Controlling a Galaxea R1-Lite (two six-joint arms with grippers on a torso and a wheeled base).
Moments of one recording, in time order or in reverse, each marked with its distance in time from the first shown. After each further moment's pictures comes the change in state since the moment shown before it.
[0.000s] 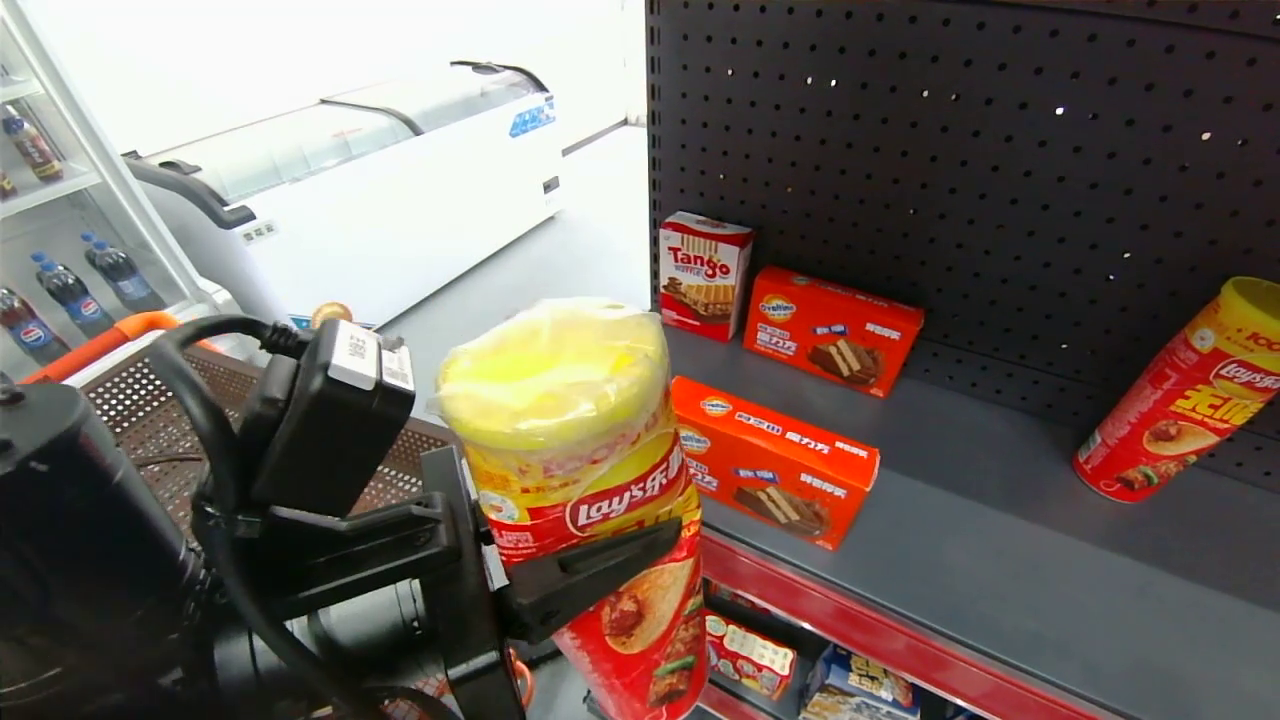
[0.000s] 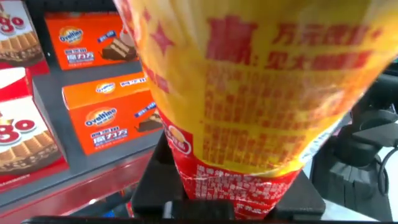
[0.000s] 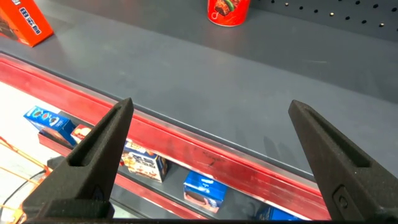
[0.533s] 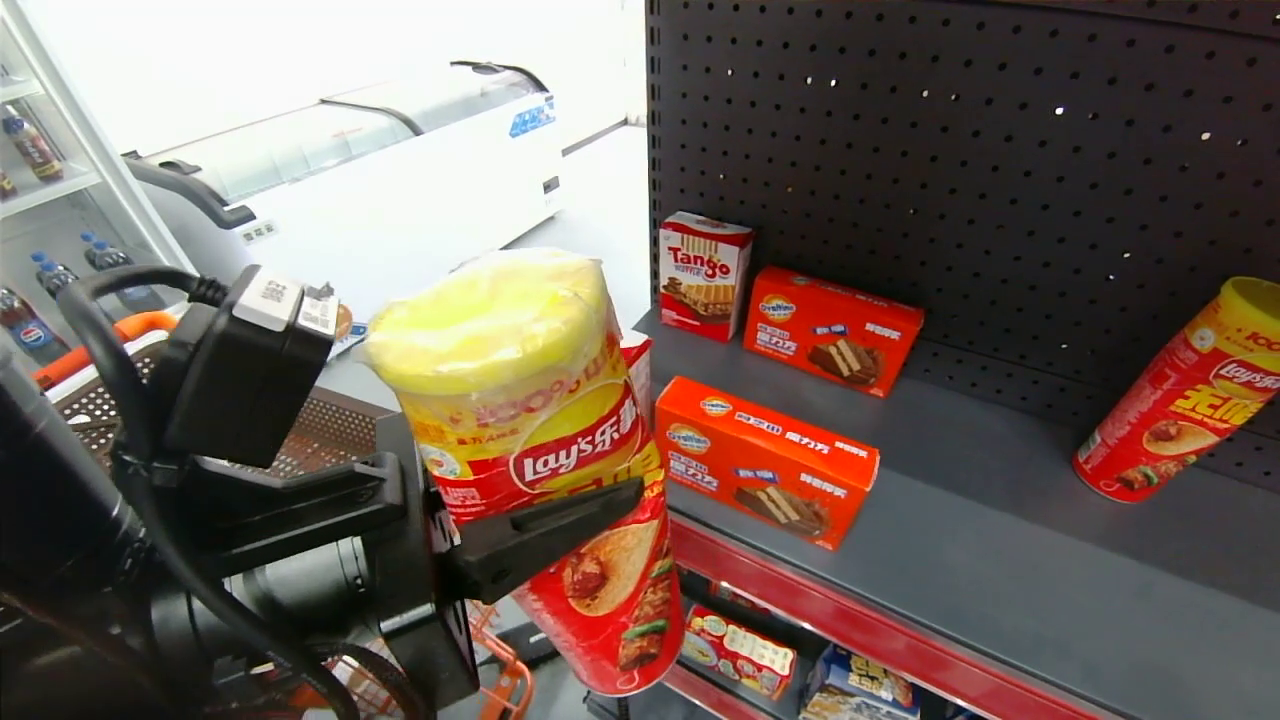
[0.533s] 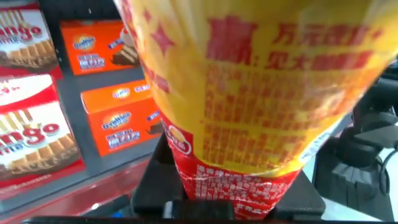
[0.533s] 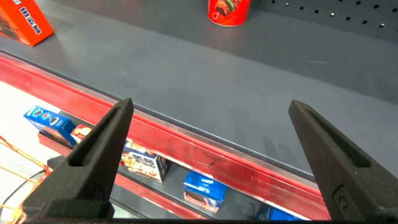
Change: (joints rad) left arm 0.079 -0.041 -0.023 0.024 -0.083 0.000; right arm 0.000 0.000 0.000 0.000 0.000 0.001
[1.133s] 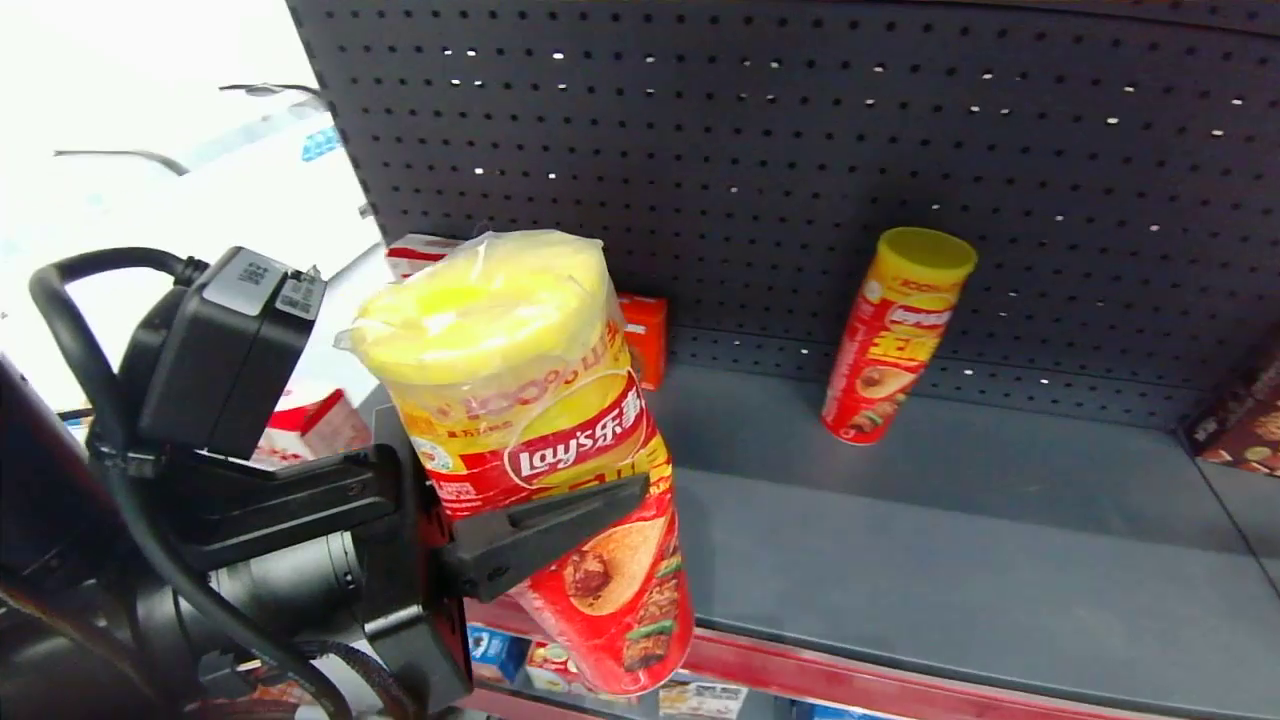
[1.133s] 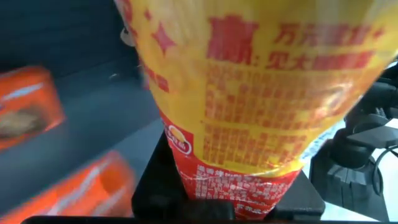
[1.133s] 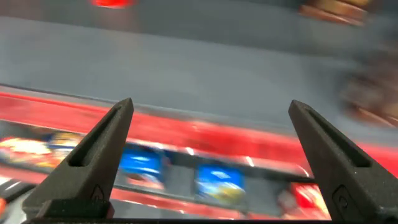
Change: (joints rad) left arm 0.001 -0.003 -0.016 -0.003 -0.029 0.001; right arm 0.000 0.000 0.000 0.000 0.000 -0.001
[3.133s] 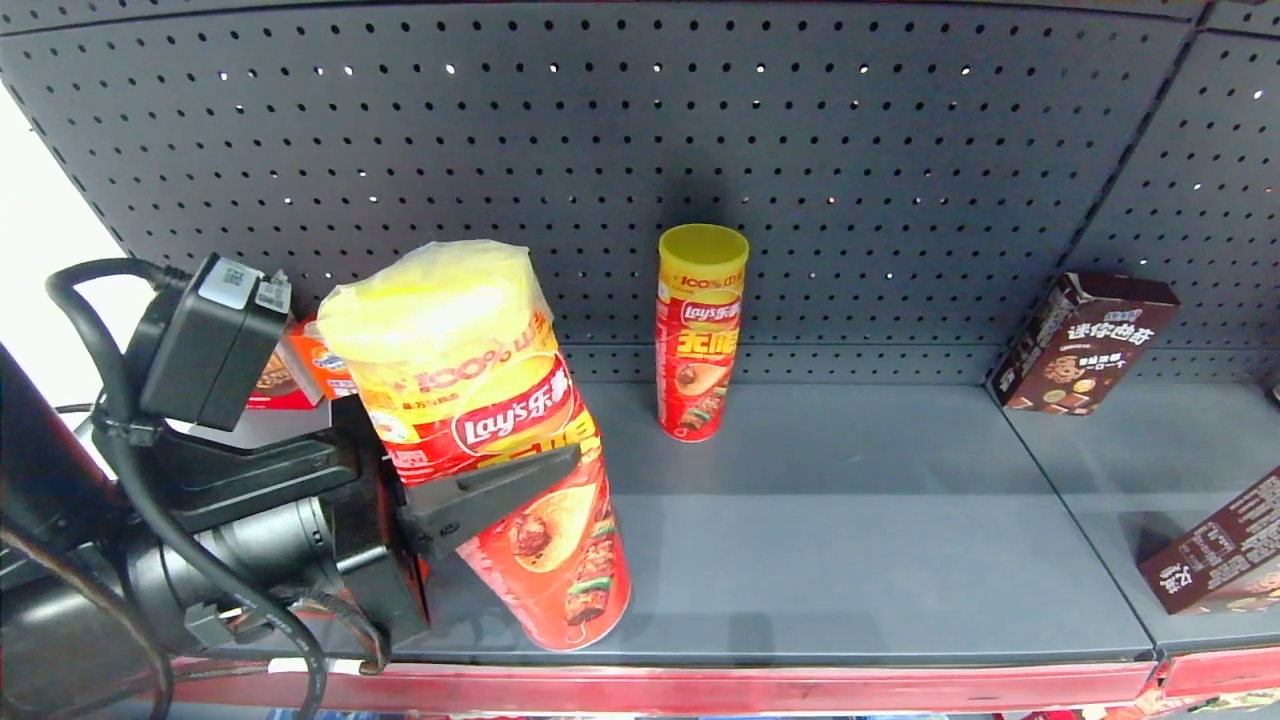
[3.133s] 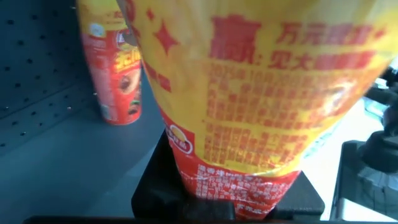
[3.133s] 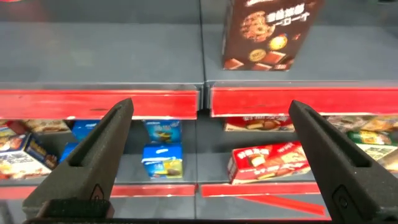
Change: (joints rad) left arm 0.161 -0.003 0.034 -0.006 -0.053 -0.001; right arm 0.001 0.000 -0.001 0.004 0.041 -0.005
